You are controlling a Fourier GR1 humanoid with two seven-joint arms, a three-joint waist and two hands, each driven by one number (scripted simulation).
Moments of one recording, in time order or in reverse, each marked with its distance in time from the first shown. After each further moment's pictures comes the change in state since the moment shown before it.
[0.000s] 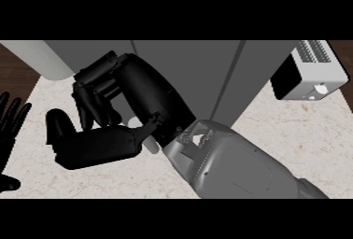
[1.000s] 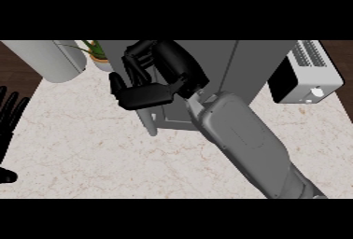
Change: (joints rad) left arm -0.055 -0.022 0.061 0.044 -0.026 -0.043 0.043; right arm 0.024 -0.008 -0.147 0.300 -0.003 0.287 -0.258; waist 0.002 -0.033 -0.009
